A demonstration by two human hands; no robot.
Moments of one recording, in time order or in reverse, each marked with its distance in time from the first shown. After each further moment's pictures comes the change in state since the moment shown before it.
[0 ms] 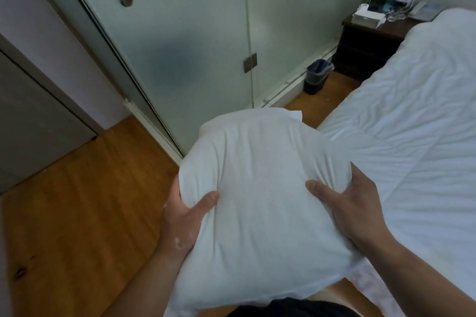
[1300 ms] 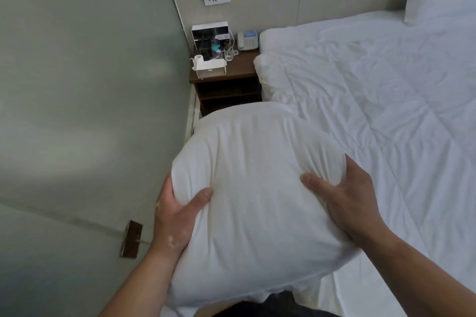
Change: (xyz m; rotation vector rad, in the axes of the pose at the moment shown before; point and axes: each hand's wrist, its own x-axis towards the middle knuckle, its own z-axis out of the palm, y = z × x) left_hand 0.666 0.240 0.476 0.095 -0.779 0.323; right_hand 0.610 -0.014 -0.050 0.012 0.793 0.263
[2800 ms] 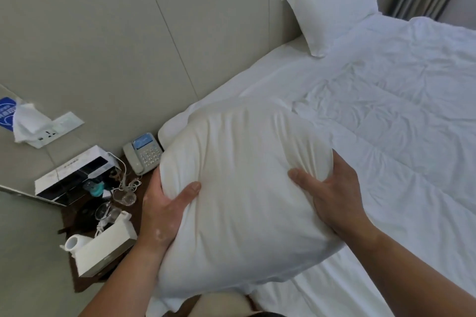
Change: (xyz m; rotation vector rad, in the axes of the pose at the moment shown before) left_hand 0.758 0.231 0.490 0.067 -0.566 0.222; right_hand 0.753 0.017 -0.025 0.038 0.559 0.166
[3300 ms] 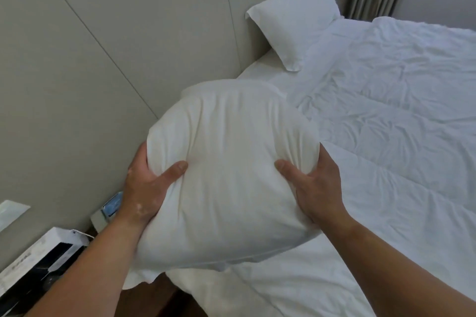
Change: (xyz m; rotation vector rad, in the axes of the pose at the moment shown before) left_hand 0.258 0.058 0.056 0.149 -0.193 0.213; right_hand 0.176 -0.002 0.076 0.090 0.259 0.090
